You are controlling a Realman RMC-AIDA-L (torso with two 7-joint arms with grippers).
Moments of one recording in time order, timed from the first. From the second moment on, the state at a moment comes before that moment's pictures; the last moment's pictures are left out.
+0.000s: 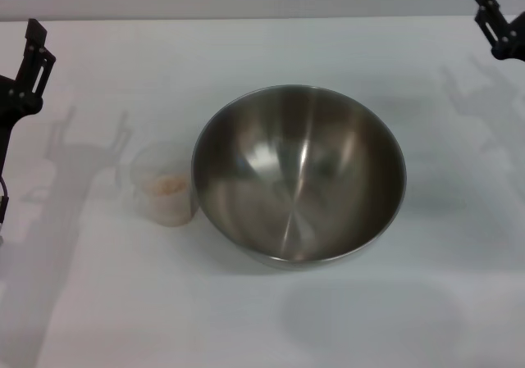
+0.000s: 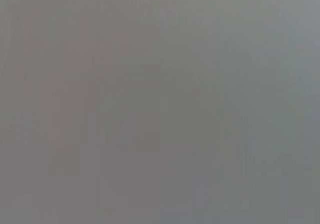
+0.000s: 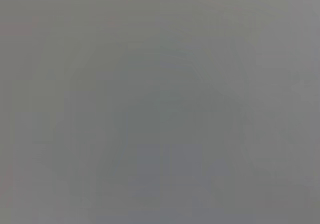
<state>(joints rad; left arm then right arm) -0.32 -2.08 -0.61 -0.30 2.10 1.53 -0.09 0.36 2.08 -1.17 -0.41 2.57 1.15 -2.78</state>
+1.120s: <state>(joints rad) -0.14 -2.07 -0.37 -0.25 2.10 1.48 -0.09 0.38 2.08 -0.98 -0.31 2.63 1.16 -2.77</state>
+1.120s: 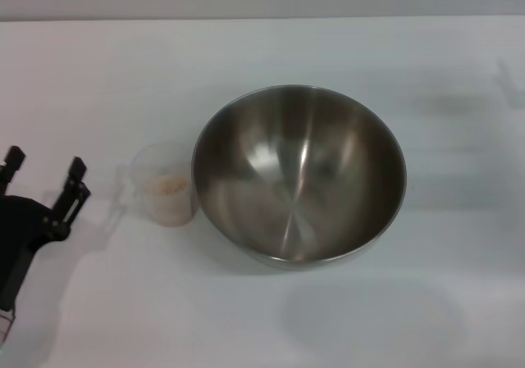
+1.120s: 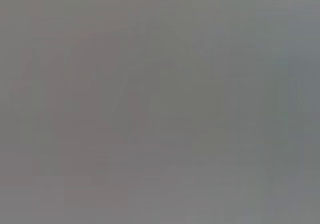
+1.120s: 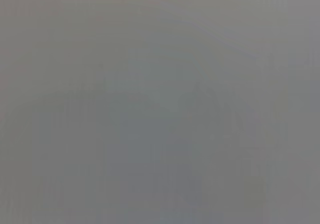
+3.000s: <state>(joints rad) -0.25 -2.07 -0.36 -0.25 2.10 1.24 -0.03 0.41 2.08 -0.98 -0.31 2.63 1.15 -2.78</state>
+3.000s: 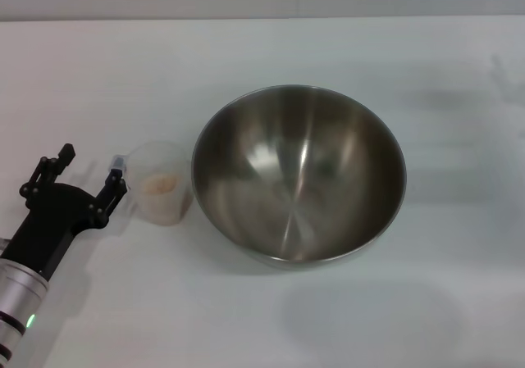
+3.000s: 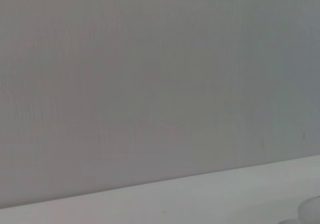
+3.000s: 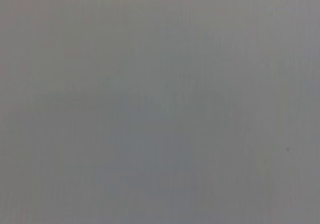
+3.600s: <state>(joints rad) -0.26 -2.07 -0.35 -0.26 2.10 1.24 -0.02 0.41 2.08 -0.98 -0.31 2.63 1.15 -2.77</state>
